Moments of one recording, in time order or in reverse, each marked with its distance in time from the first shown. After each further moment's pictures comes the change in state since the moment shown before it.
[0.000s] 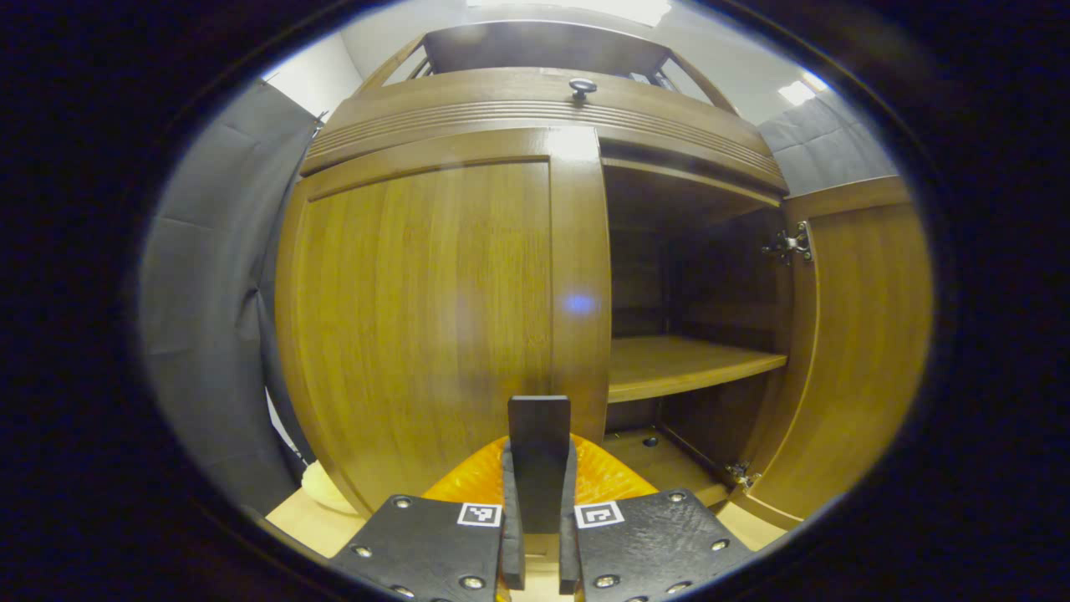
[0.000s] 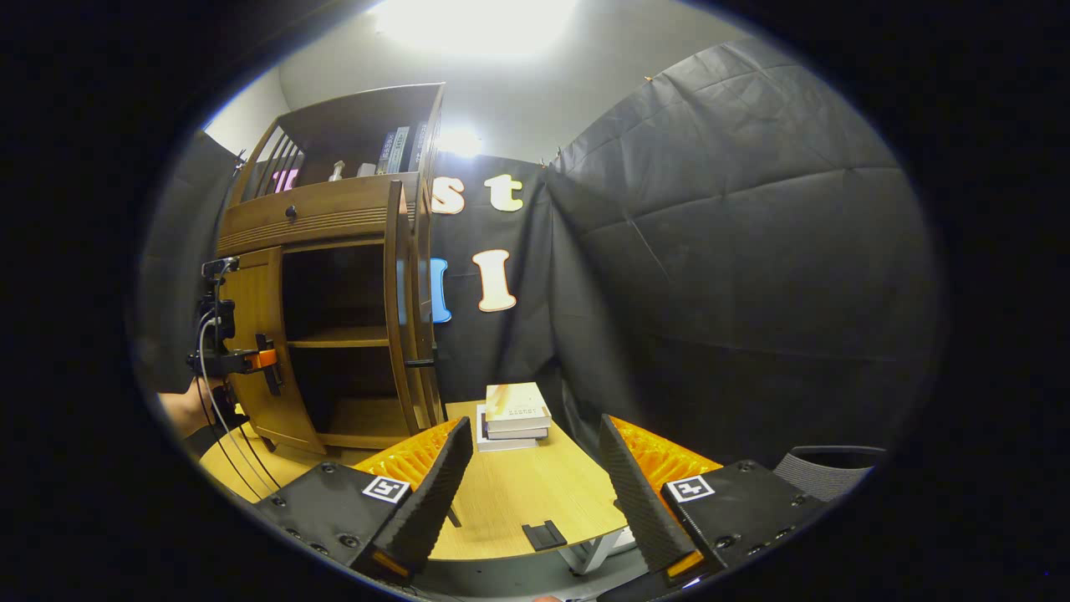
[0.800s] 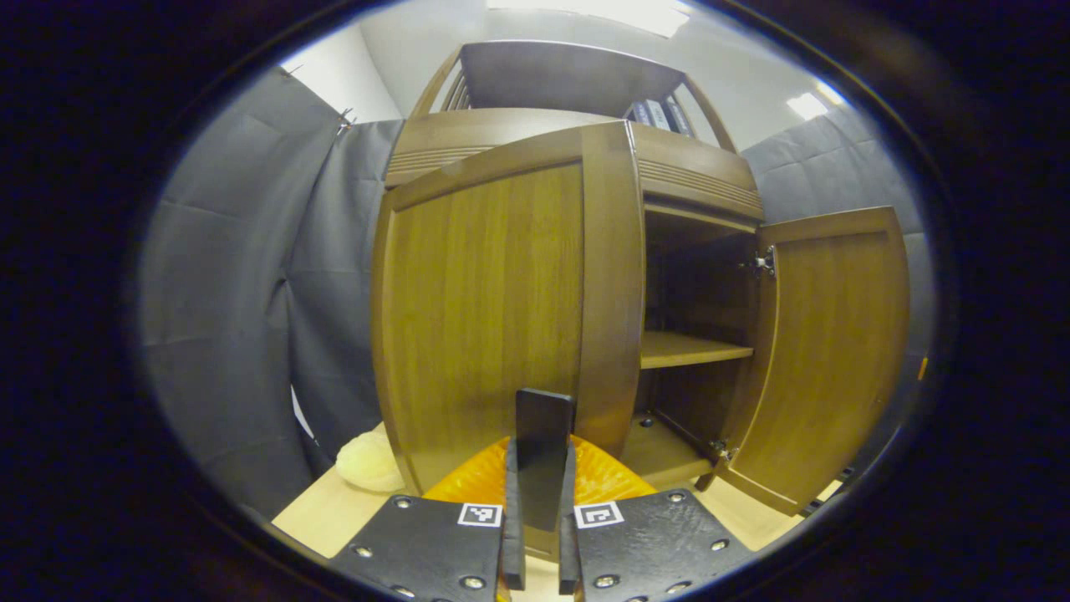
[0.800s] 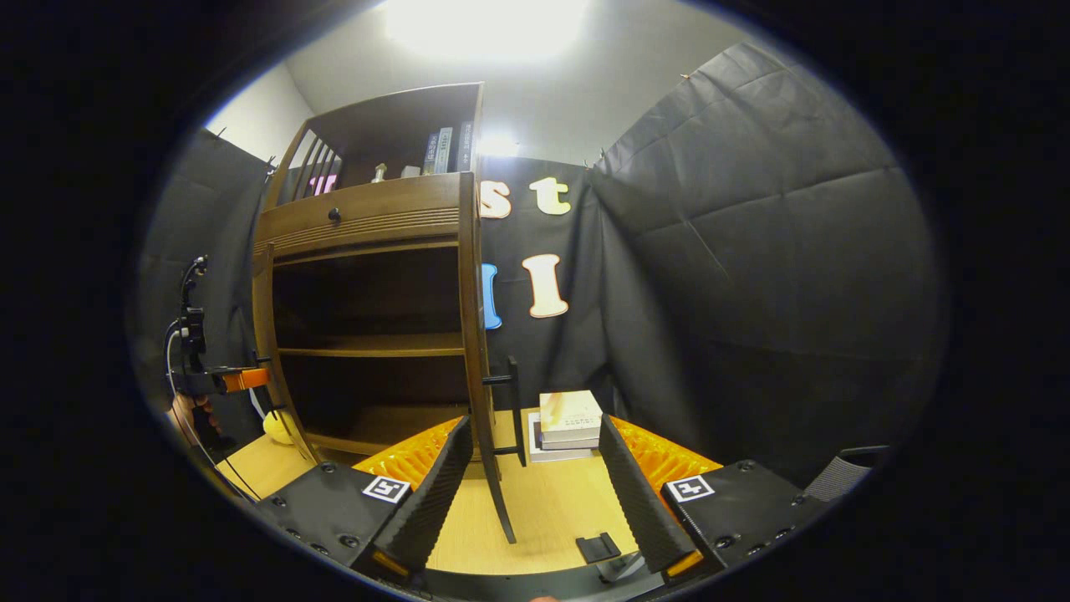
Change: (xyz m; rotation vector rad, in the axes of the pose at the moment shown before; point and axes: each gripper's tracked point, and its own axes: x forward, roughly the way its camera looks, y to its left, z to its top) left arm -0.105 0.045 -0.001 -0.034 0.013 0.004; right arm 0.024 0.071 0.005 -0.002 -0.023 0.168
